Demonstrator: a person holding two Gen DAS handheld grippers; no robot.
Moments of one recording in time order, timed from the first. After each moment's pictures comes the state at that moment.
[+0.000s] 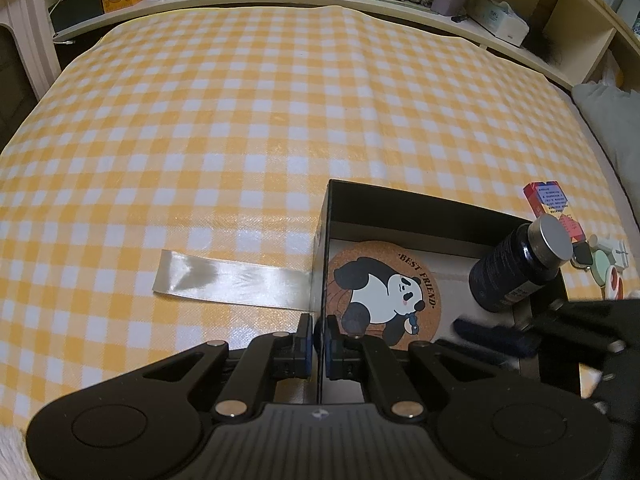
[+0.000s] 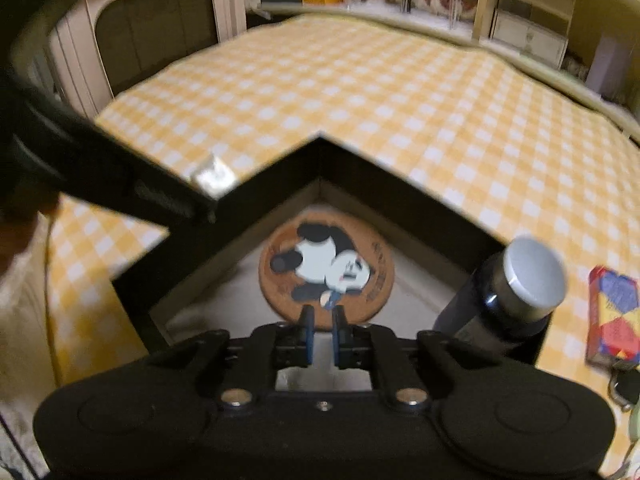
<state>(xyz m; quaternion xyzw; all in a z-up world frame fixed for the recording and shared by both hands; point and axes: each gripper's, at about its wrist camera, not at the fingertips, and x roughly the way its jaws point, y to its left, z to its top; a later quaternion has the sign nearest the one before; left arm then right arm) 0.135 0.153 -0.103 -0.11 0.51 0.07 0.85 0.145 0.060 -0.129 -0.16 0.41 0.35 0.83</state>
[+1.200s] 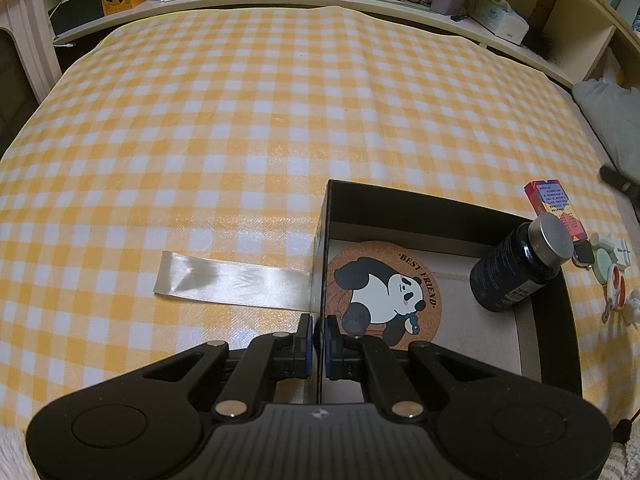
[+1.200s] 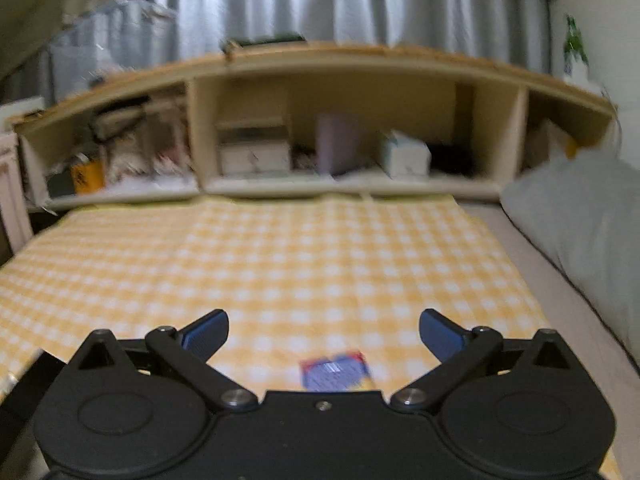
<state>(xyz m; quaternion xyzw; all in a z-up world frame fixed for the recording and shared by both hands) 0.135 0.152 -0.102 -0.10 0.51 0.07 0.85 0.219 -0.105 -0.090 -0.01 0.25 0.08 0.97</state>
